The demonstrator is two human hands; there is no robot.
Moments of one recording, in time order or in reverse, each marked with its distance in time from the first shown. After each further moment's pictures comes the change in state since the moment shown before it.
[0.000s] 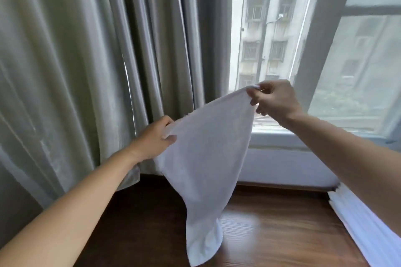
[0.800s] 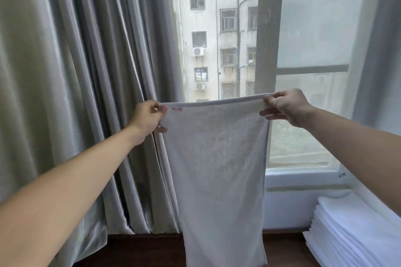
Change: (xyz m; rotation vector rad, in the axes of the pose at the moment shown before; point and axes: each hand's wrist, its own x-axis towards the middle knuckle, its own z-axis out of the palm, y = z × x) left_hand 0.114 0.171 -0.056 -0.622 0.284 0.021; right_hand 0.073 -0.019 -0.179 0.248 0.114 0.253
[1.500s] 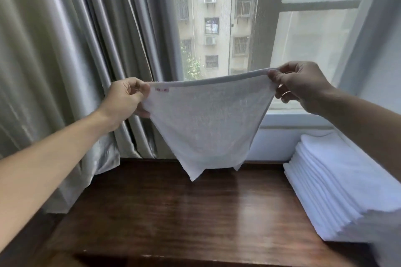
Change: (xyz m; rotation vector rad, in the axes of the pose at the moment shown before) left_hand -0.191 -0.007 -0.014 0.082 -0.040 -0.063; right_hand -0.143 0.051 -0.049 -0.087 -0.108 -0.036
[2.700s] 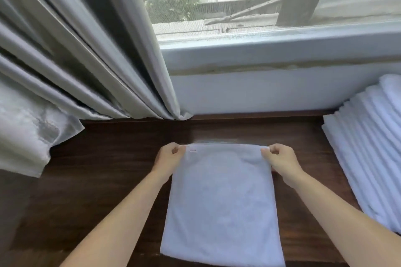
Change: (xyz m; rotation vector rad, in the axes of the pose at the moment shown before) left_hand 0.006 -0.379 0.206 0.263 -0.284 -0.834; right_hand -0.006 0.456 0.132 -0.287 -0.076 0.786
